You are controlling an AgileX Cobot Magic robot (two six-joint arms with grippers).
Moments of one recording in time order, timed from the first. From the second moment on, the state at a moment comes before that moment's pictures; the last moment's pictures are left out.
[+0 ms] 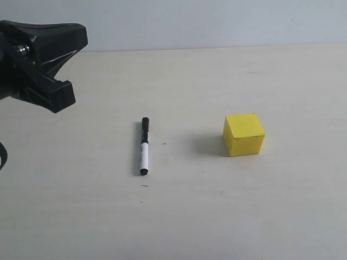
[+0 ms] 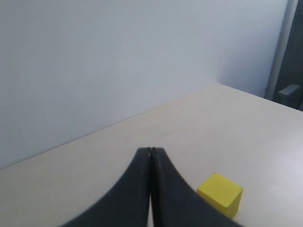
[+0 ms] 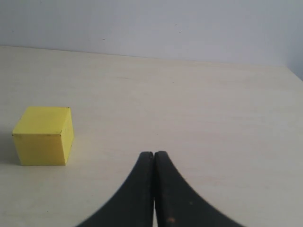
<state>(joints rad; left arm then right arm) -0.70 1.01 -0.52 0.04 -0.30 -0.06 -0.16 0.00 0.00 0.11 0.37 -0.21</state>
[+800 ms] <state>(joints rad) -0.40 0.29 -0.28 0.07 0.13 -0.05 -0.16 0.00 0.00 0.11 0.37 -0.21</state>
